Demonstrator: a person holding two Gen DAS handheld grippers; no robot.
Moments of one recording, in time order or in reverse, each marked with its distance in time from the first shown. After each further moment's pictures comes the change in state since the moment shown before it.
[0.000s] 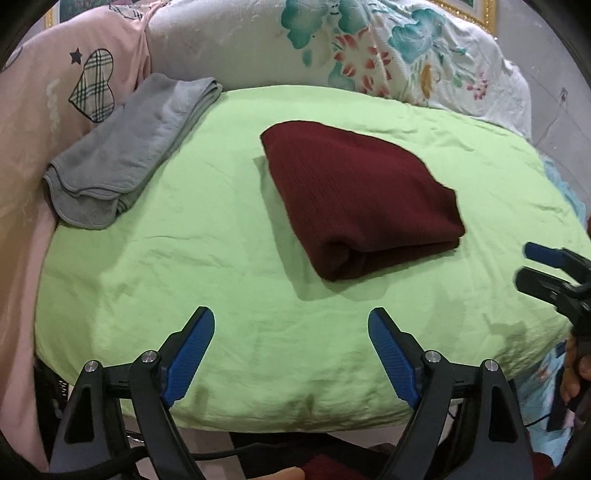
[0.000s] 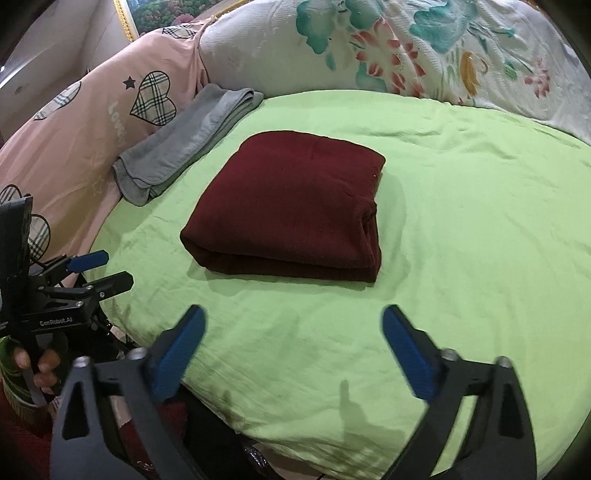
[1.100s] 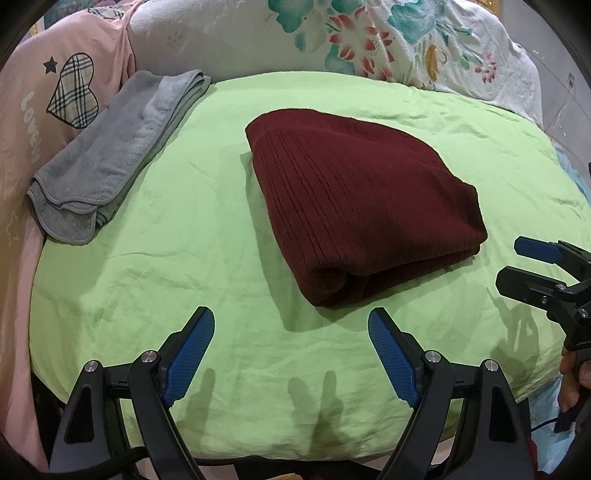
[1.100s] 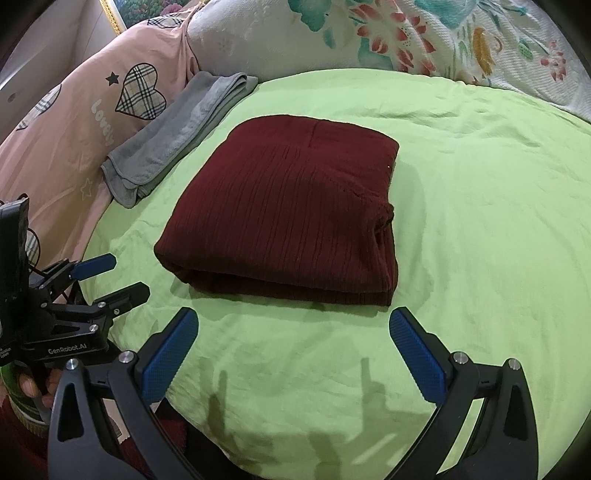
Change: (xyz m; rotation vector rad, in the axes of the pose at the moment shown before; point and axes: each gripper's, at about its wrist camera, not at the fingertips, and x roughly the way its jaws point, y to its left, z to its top) left arm 0.039 -0.029 0.021 0.016 0.039 0.032; right arm 0.051 -0.016 0.025 0.034 0.063 0.040
